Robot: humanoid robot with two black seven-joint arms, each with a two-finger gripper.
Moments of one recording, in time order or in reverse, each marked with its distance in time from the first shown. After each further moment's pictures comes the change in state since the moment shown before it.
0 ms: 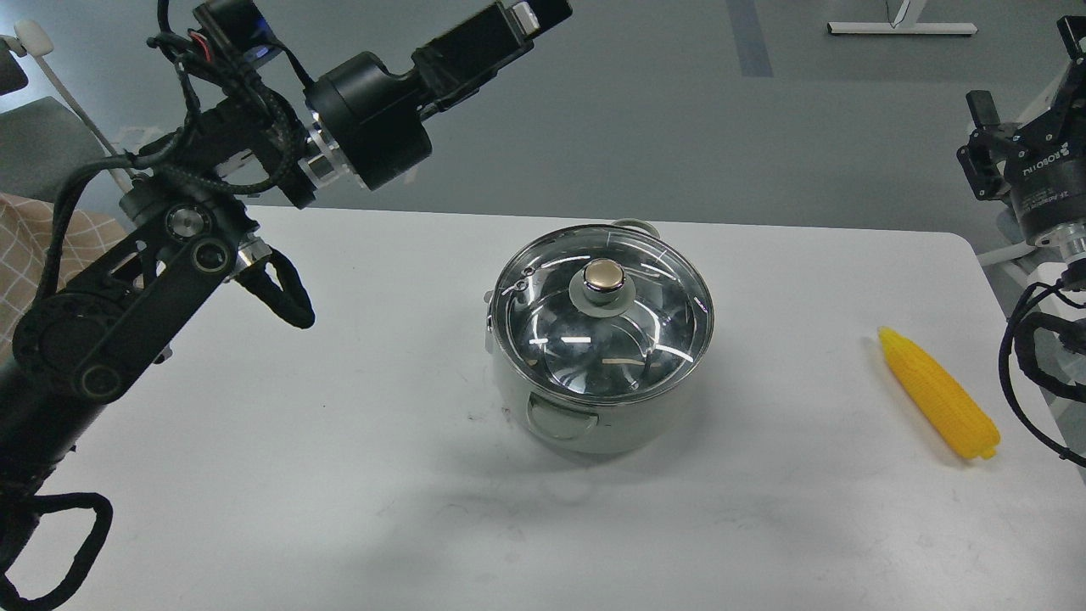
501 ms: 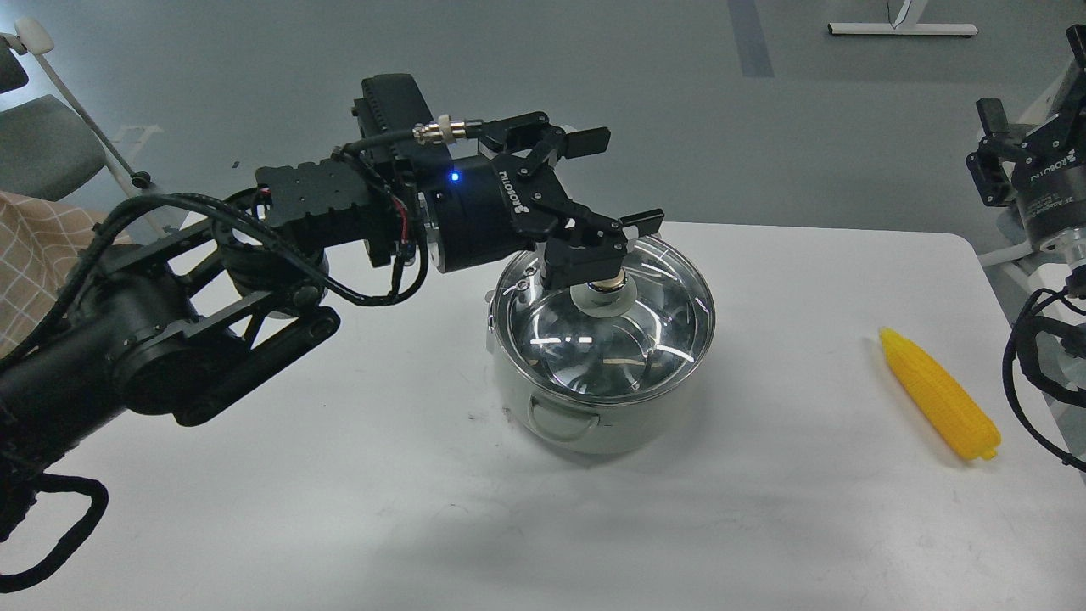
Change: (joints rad) left arm -0.128 -0.028 0.325 0.072 0.718 0.085 -0.145; right arm -0.016 -0.001 0.003 -0.003 0.000 -0.041 0.000
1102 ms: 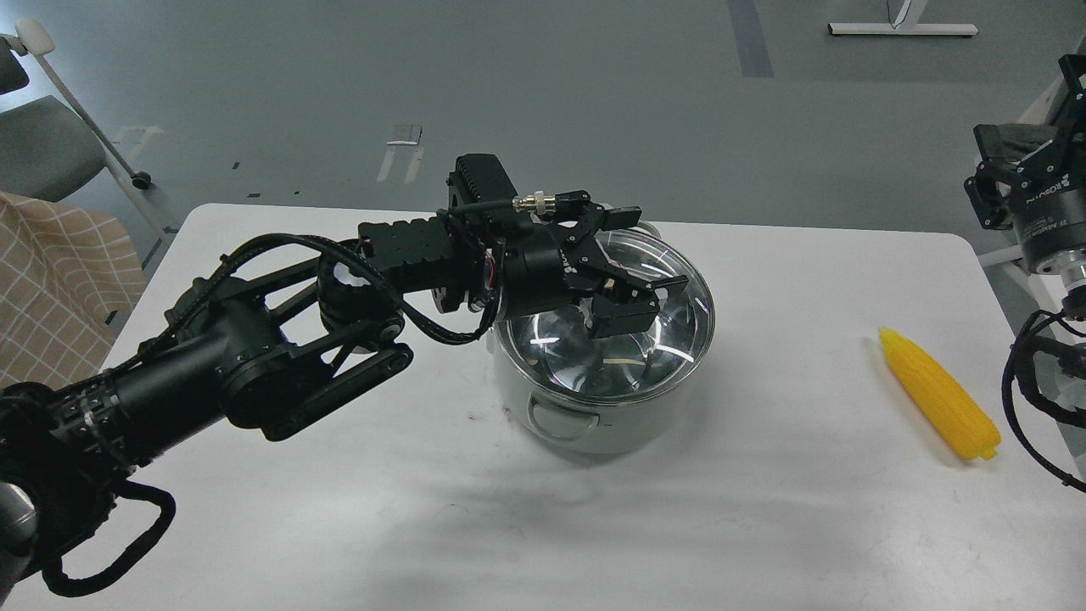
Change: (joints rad) left arm 0.005 -0.141 0.111 0.239 0.003 0.034 0.003; right arm -0.040 0.000 0.006 0.003 0.000 -0.006 0.000
